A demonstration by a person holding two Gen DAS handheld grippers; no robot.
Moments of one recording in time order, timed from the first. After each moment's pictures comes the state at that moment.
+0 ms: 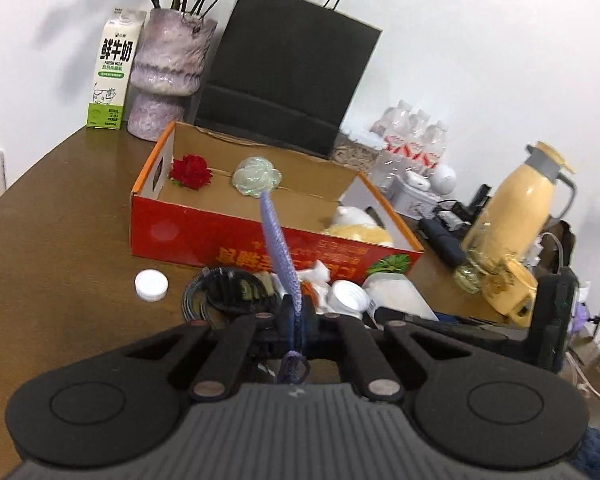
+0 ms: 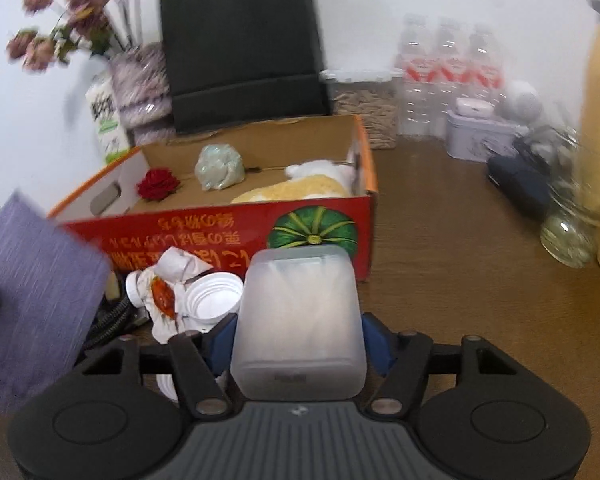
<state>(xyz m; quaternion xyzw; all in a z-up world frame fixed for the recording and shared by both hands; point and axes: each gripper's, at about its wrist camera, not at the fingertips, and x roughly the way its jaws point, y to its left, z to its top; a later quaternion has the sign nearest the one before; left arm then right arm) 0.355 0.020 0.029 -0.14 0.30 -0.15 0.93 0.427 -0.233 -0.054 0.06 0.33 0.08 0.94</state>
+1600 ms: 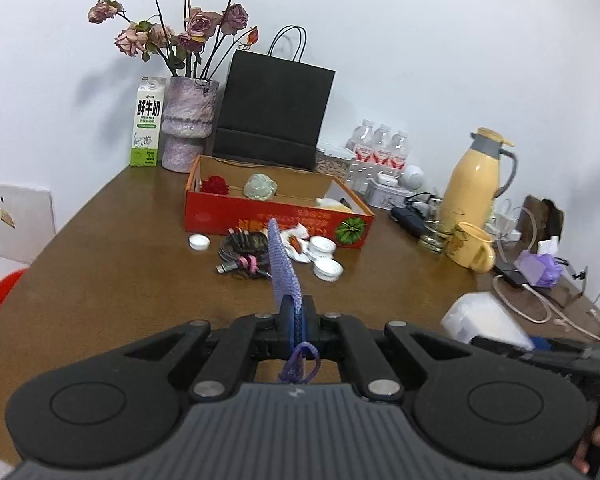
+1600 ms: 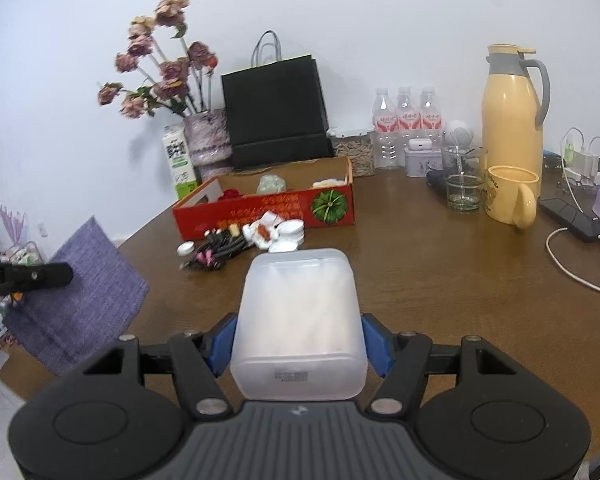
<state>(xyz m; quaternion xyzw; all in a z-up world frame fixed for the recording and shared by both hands) 0.166 0.030 0.054 -0.07 0.24 -0.13 0.96 0.141 -0.249 0.007 0.07 0.26 0.09 0.96</state>
